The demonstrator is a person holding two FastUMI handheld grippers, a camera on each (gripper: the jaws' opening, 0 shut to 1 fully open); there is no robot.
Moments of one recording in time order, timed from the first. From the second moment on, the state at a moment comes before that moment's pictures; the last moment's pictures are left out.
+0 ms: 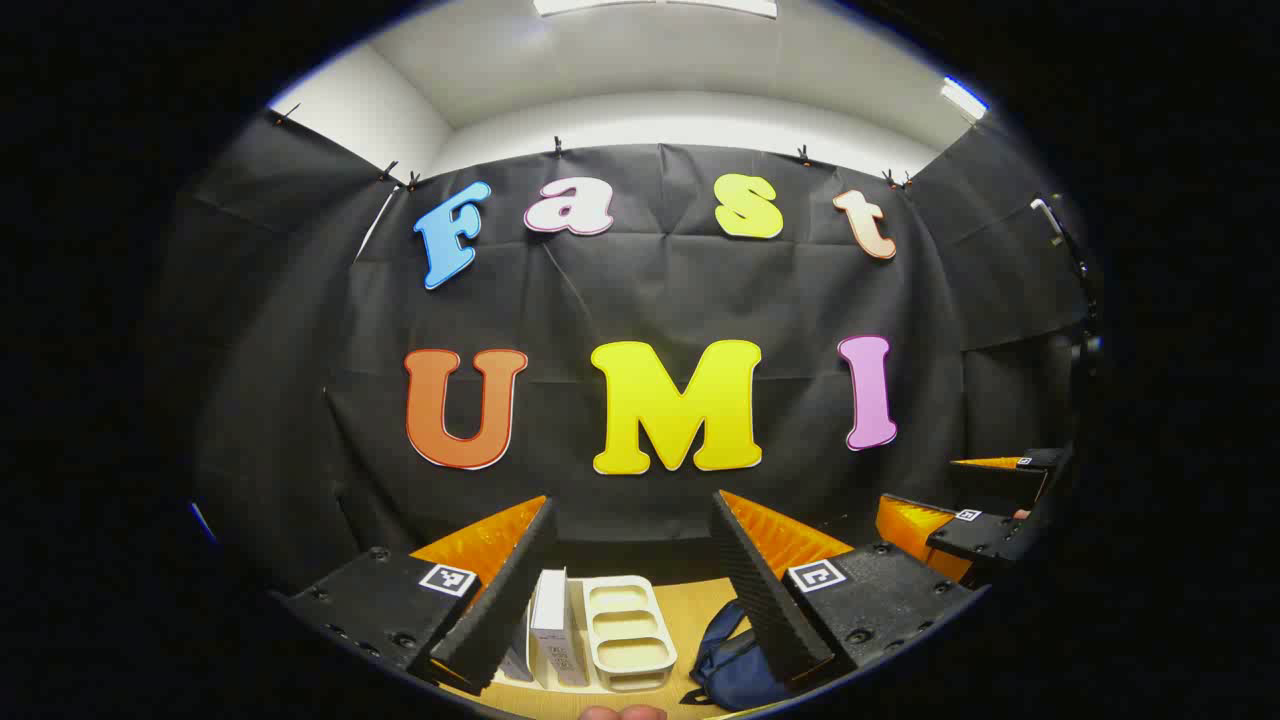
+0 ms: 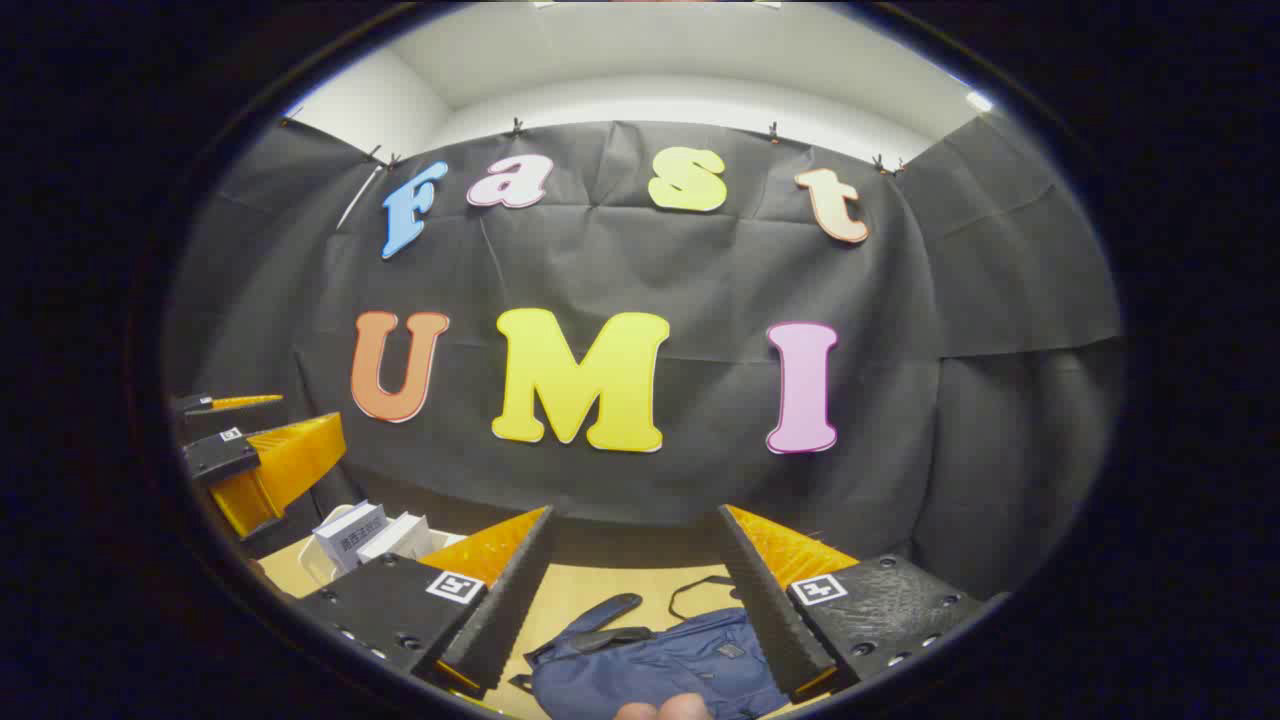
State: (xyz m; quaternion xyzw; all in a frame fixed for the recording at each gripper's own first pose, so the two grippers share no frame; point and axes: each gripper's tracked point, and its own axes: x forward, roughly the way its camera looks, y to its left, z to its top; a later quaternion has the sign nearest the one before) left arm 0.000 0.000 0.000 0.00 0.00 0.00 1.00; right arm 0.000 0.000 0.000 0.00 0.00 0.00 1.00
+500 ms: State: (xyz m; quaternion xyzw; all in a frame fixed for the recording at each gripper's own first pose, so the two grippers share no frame) left arm 0.008 -0.001 0.003 0.00 -0.01 -0.01 1.00; right arm 0.002 0.008 0.003 0.00 0.00 0.00 1.00
